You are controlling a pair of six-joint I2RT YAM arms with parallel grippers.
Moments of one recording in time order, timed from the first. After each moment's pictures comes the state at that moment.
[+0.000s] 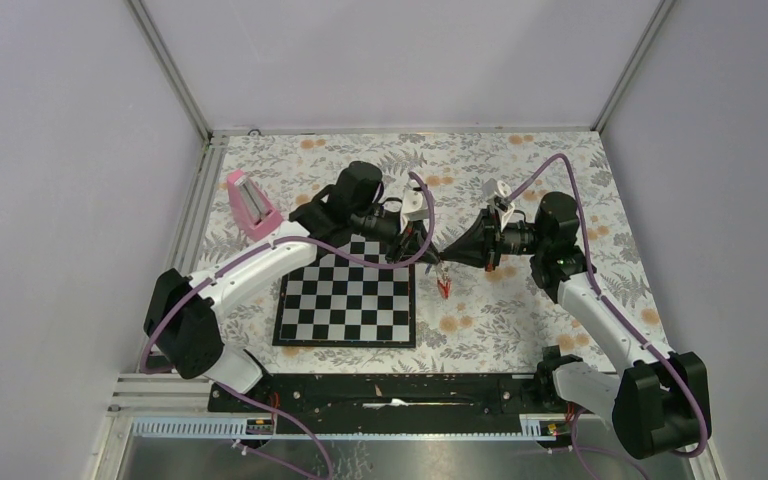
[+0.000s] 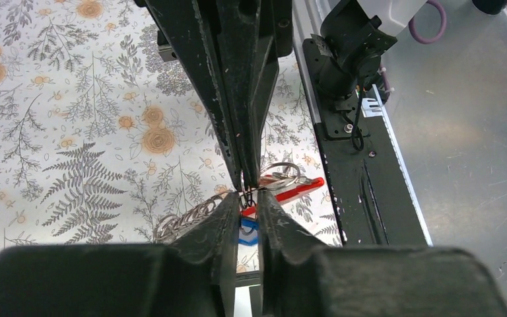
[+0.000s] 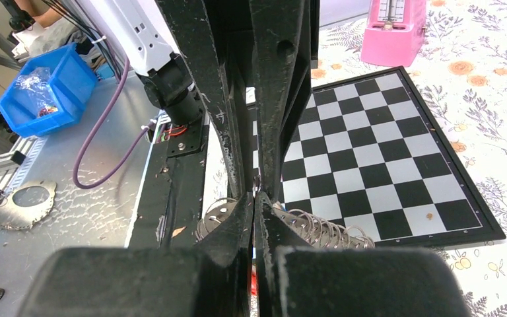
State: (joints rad) left arm -0.74 1.50 1.25 -0.23 0.95 0.28; right arm 0.25 1.09 0.66 0.35 -1.30 0.19
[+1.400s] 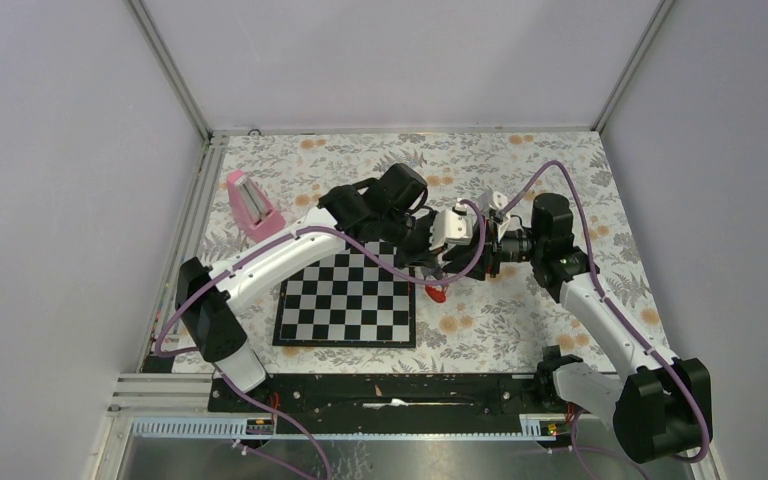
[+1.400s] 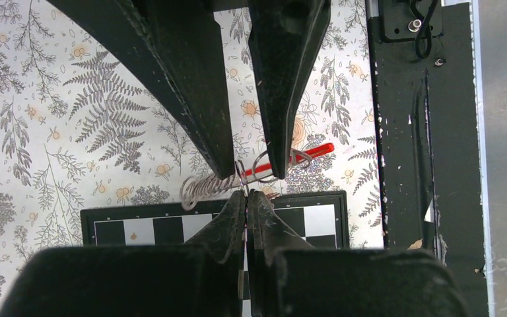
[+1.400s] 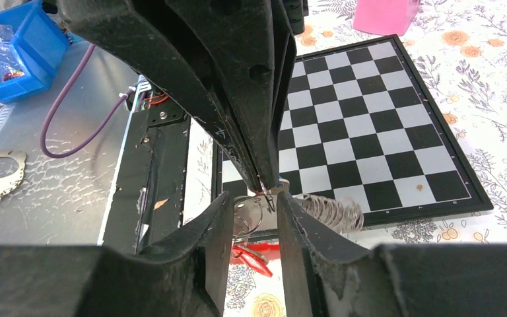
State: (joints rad) left arm -0.91 1.65 1.61 -0.82 0.55 0.56; right arm 0.25 1.07 0.68 0.02 -1.27 -0.13
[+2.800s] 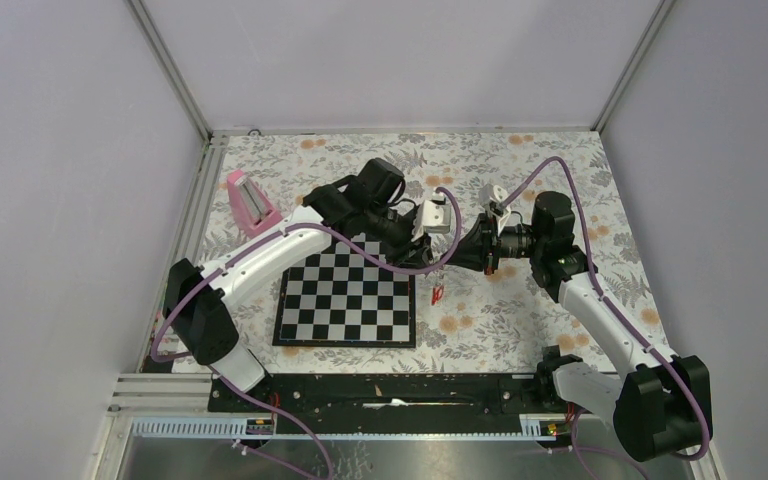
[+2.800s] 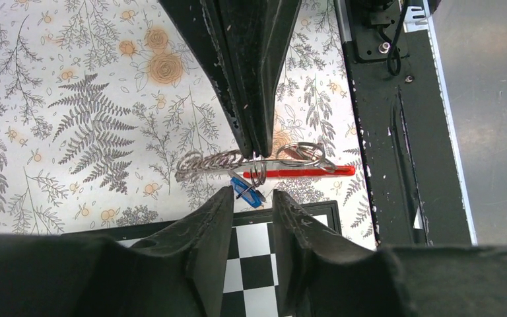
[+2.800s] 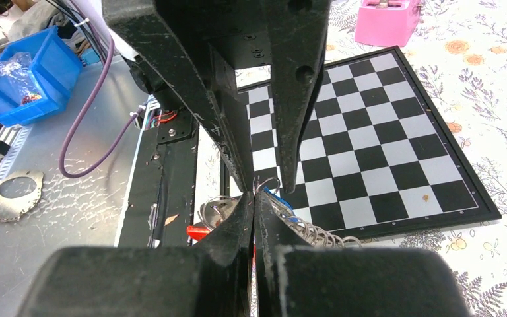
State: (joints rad) left arm -0.79 1.61 1.48 -0.70 0.76 0.57; right arm 0.25 1.08 0.68 0.15 -1.27 0.03
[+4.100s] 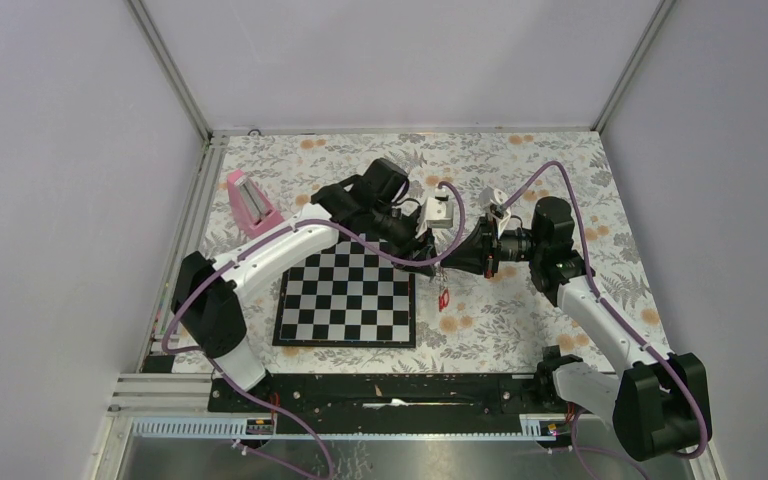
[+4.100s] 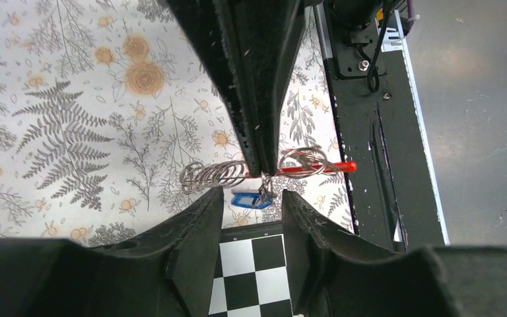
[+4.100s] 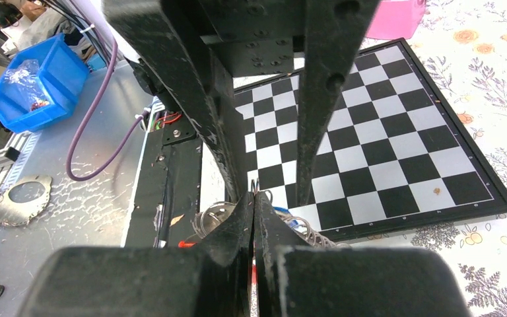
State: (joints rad) left arm -0.78 1.66 1.48 -0.66 0.84 0.49; right arm 0.25 1.08 0.63 0.24 -1.28 0.10
